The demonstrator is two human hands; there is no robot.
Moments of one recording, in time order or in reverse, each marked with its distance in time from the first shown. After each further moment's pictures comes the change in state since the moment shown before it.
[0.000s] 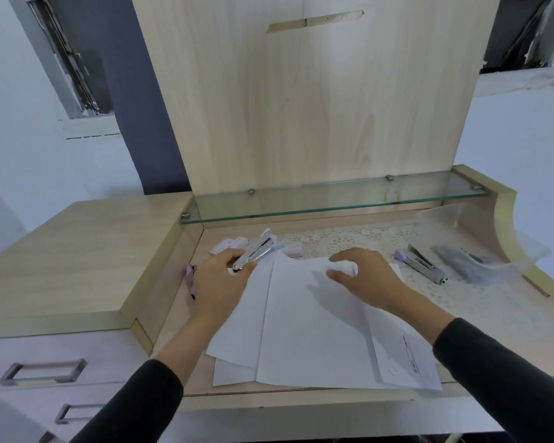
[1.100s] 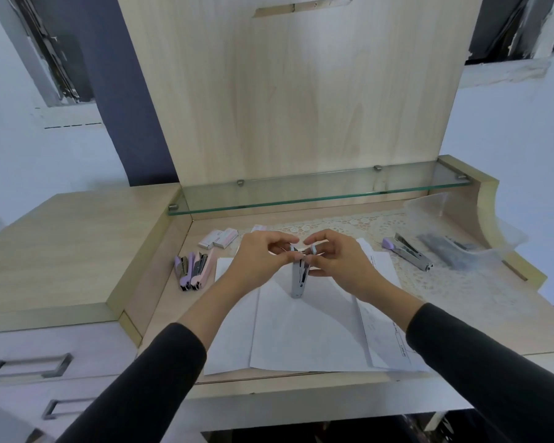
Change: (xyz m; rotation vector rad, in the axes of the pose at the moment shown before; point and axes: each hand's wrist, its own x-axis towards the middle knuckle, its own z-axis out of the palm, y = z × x) left_hand 0.008 0.053 0.024 -0.205 -0.511 0.084; right_hand -0.004 -0.028 0.009 0.710 -0.028 0.123
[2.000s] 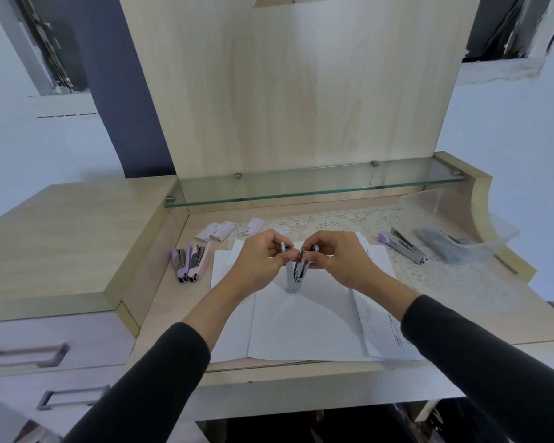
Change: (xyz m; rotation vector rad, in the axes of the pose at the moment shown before) left_hand -0.009 -0.012 0.013 -0.210 -0.020 -0.075; right_hand -0.002 0.004 -0.004 -0.300 -0.004 -0.160
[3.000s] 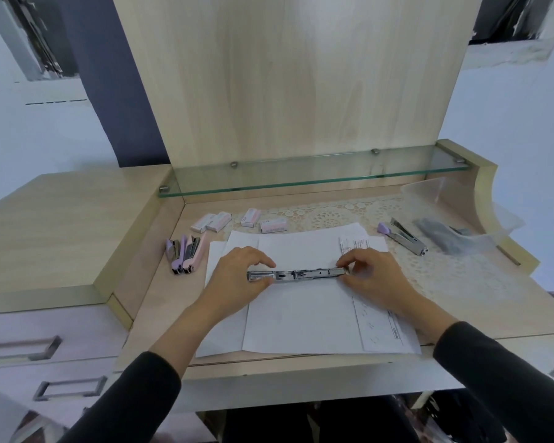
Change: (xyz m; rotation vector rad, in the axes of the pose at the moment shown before) left_hand -0.027 -0.044 -0.015 0.496 -0.005 0.212; right_hand -0.036 0.053 -0.027 -0.308 0.055 0.042
